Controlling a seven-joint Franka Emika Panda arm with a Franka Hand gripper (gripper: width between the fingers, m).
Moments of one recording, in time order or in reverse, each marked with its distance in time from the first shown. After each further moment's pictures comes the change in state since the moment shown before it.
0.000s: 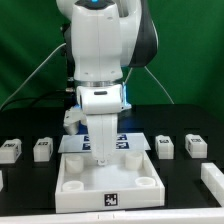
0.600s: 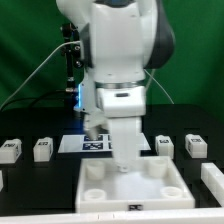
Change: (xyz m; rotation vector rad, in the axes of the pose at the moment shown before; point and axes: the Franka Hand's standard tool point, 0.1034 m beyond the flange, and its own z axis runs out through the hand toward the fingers) arm 0.054 0.043 0.000 -0.031 0.026 0.056
